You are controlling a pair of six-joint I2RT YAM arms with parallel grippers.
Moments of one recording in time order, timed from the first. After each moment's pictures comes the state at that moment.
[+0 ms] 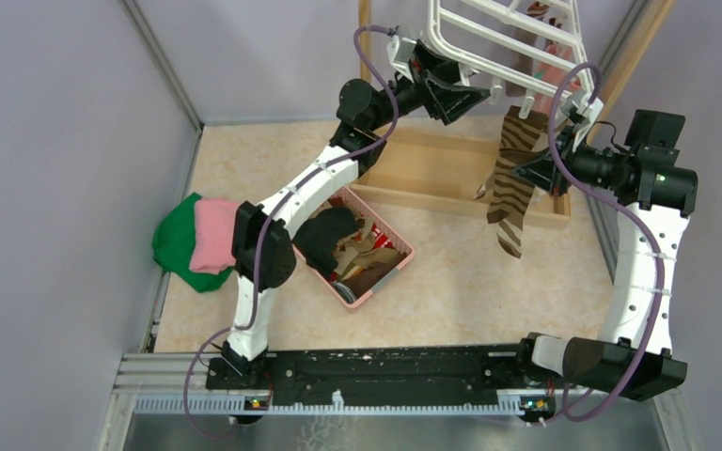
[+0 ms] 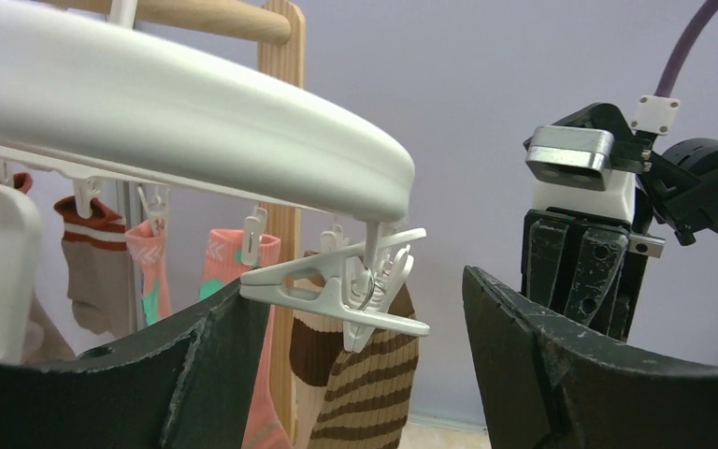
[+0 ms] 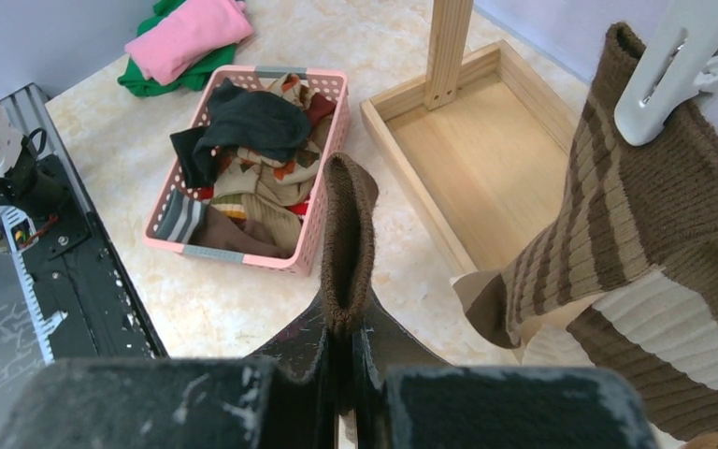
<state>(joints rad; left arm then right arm) -0.67 2.10 2.08 0.69 0.64 -0.60 -0.27 1.23 1.59 -1.08 -1.15 -0.57</state>
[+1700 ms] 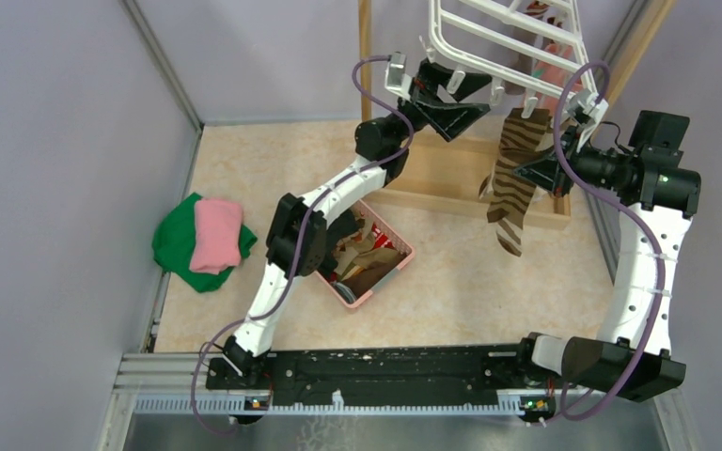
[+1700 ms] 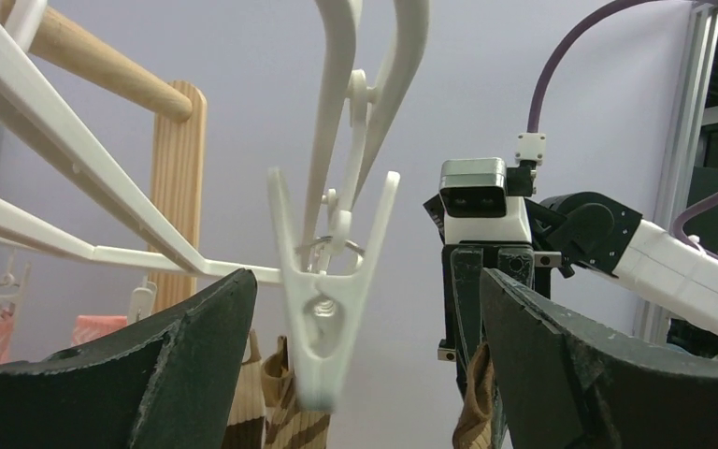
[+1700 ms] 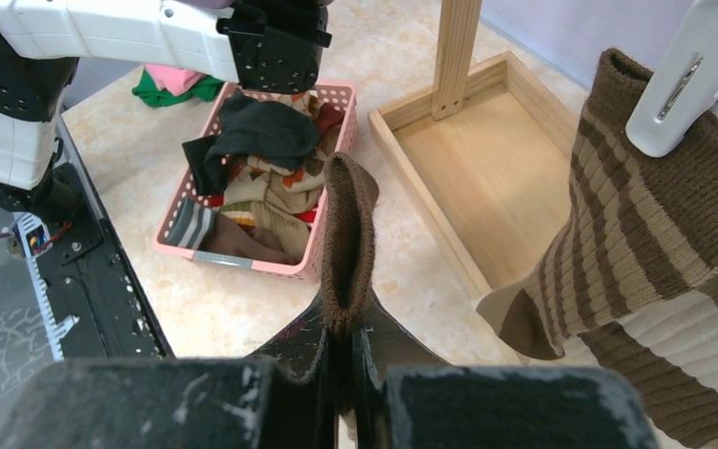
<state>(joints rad) -0.69 2.39 2.20 1.32 0.58 -1.02 -0.30 1.23 1.59 -1.09 -1.20 -0.57</state>
